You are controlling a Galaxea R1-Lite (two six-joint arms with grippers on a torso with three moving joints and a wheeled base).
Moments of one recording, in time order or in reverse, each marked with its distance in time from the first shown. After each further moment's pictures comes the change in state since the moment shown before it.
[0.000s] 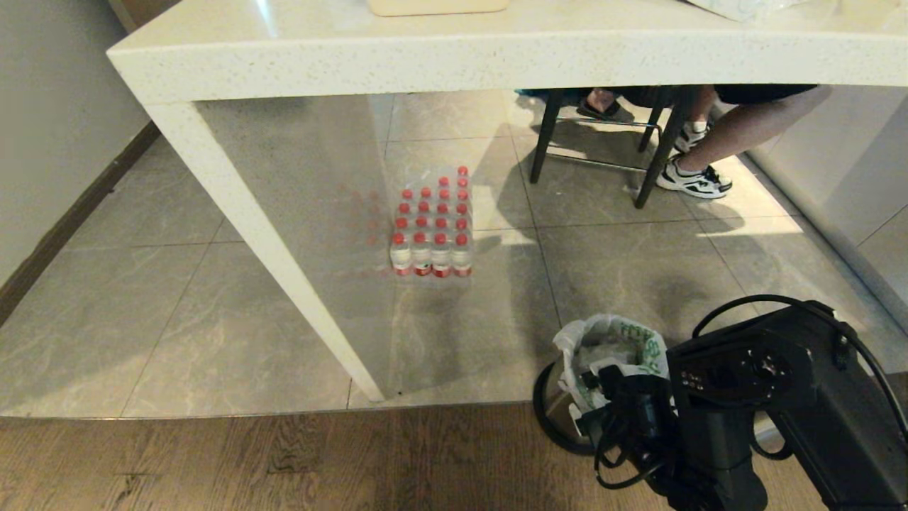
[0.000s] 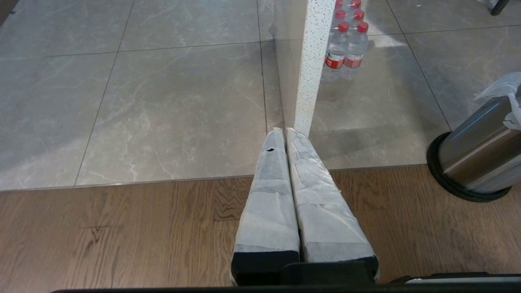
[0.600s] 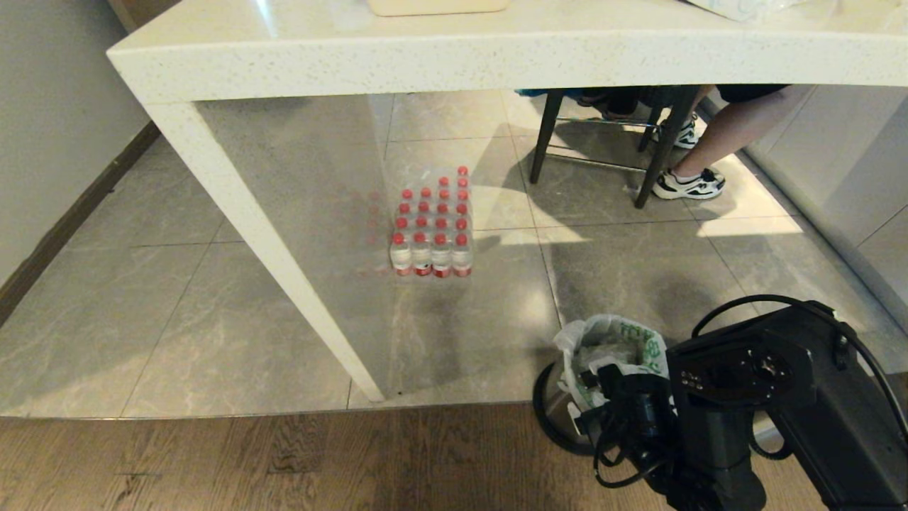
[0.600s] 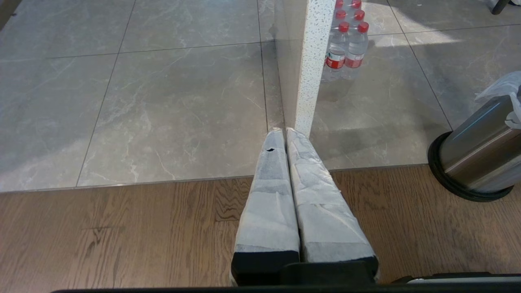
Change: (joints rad) left arm 0.000 0.000 0.000 -0.001 0.000 0.006; right arm 0.000 0.000 -0.008 0.000 0.005 -0.004
